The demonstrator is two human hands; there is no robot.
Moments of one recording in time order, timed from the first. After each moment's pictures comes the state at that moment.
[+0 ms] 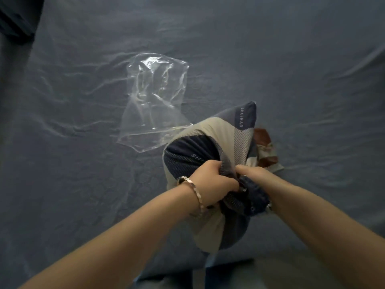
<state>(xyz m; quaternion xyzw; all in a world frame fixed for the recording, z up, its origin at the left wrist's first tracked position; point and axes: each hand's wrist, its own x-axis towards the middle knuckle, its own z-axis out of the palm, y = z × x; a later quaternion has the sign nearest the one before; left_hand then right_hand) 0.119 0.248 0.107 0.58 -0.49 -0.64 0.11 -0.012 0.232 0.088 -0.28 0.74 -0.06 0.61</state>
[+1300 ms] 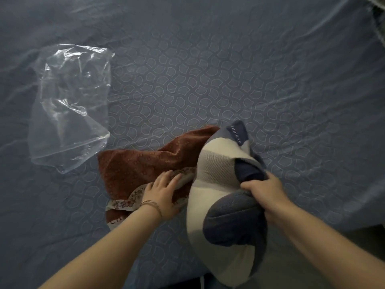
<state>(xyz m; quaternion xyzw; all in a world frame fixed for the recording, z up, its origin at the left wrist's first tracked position) 0.000 0.217 -0.102 0.56 -0.73 -0.29 -0.26 -0.236 0.231 -0.039 -0.16 0.80 -0.24 0.52</state>
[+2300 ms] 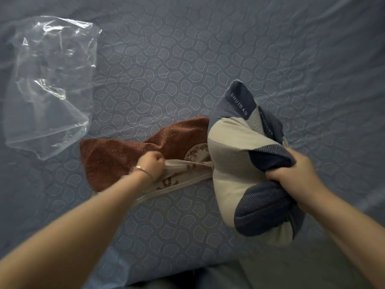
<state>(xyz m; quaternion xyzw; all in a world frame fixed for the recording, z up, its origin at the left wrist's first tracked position) -0.039 0.158 -0.115 0.74 -0.54 -0.39 -0.10 -0.316 0.202 -0.028 -0.33 0.74 -0.26 0.53</state>
